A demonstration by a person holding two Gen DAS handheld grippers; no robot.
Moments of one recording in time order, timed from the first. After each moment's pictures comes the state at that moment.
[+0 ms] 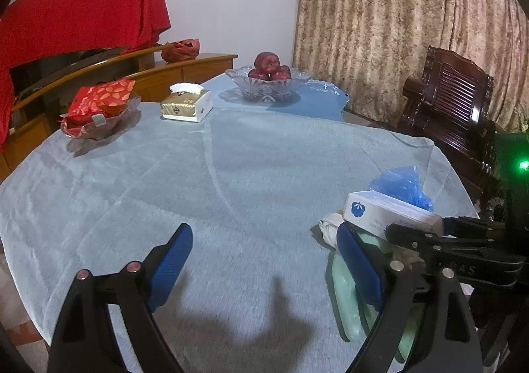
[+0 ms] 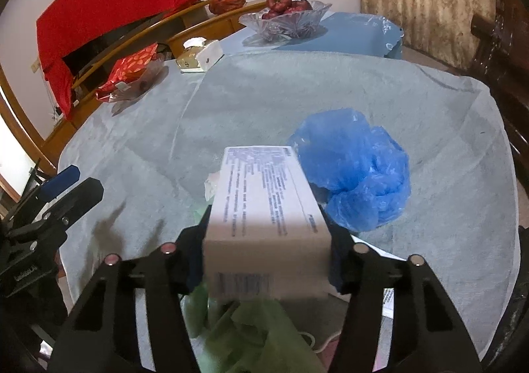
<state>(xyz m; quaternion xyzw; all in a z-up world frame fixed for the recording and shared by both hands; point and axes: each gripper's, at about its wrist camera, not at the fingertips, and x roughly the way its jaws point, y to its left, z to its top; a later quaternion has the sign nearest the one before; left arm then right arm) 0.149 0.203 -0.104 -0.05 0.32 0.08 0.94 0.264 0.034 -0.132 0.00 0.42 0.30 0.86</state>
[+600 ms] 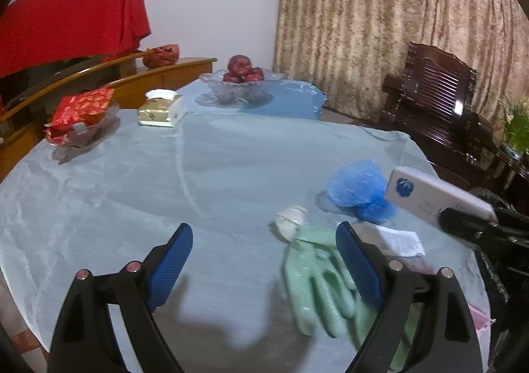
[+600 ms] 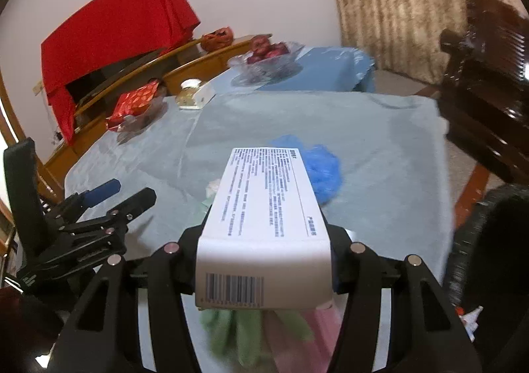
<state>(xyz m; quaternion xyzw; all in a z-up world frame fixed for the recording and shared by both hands) 0.141 0.159 -0.102 -0.04 0.32 0.04 0.95 0.202 -0.039 -0.082 0.03 0.36 0.27 0.89</state>
